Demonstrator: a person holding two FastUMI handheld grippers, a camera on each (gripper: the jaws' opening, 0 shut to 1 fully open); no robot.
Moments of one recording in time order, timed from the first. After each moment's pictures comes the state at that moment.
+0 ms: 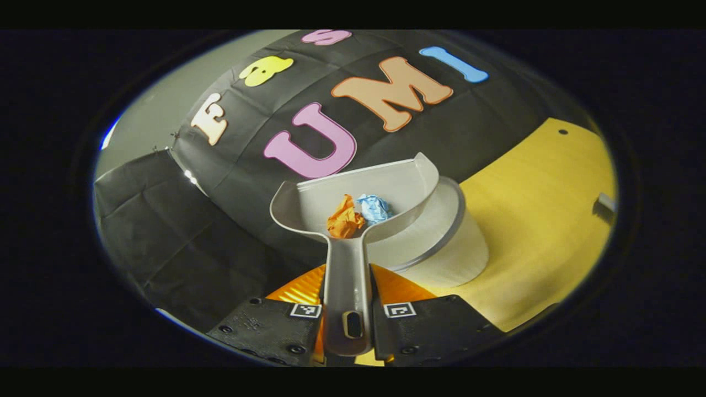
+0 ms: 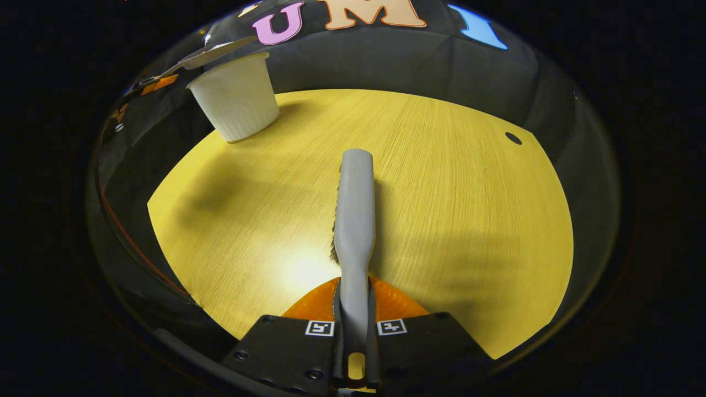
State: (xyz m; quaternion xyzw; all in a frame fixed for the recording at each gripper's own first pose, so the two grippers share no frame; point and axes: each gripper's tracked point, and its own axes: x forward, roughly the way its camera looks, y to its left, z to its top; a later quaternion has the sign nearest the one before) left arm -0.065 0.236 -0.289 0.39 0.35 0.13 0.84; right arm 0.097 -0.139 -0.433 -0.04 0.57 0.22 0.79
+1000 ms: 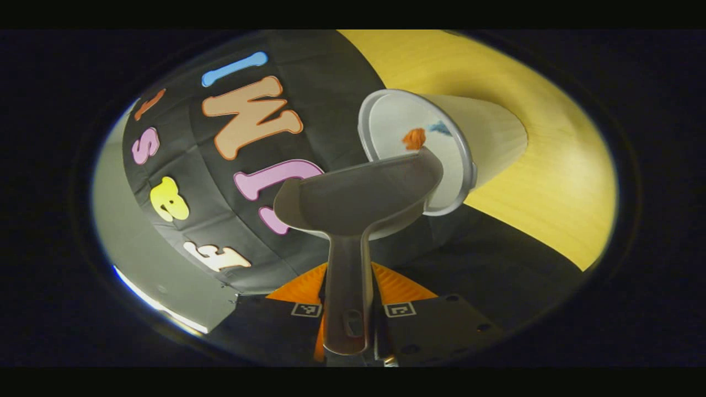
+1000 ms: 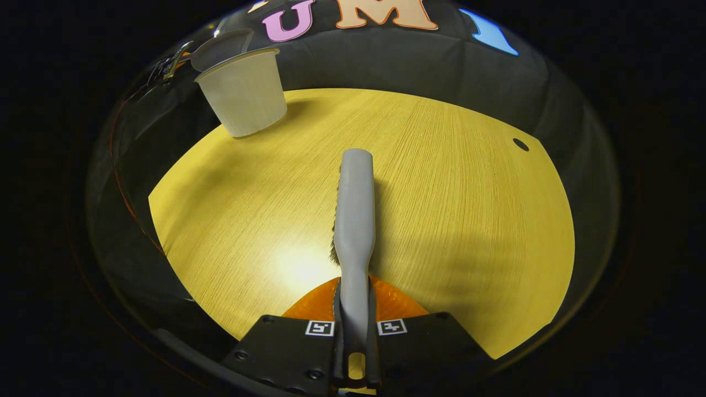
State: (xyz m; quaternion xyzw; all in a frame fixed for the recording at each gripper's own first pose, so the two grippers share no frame) left arm -0.027 0.290 -0.234 0.79 0.34 -0.01 0.50; right arm 0.102 -0.141 -0.435 -0.05 0.56 0.23 0.80
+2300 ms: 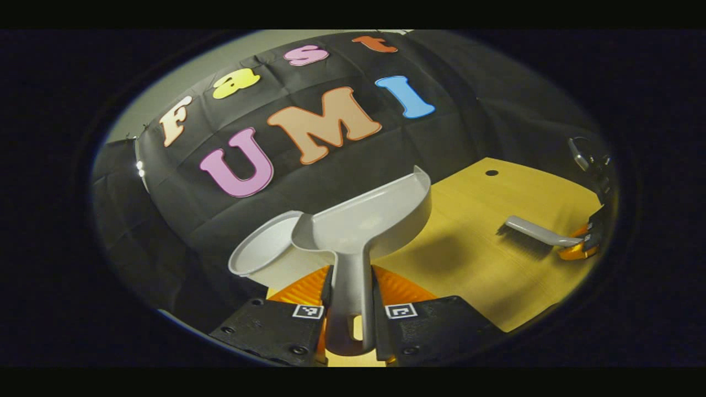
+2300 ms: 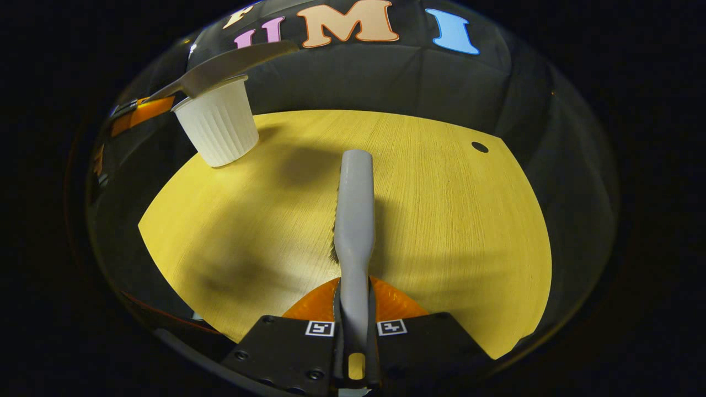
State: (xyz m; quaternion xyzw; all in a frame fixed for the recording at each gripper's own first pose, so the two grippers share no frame) left arm -0.097 0.007 -0.351 0.24 0.32 -0.02 0.92; right arm 0.106 -0.136 -0.430 -0.02 0.53 0.14 0.84
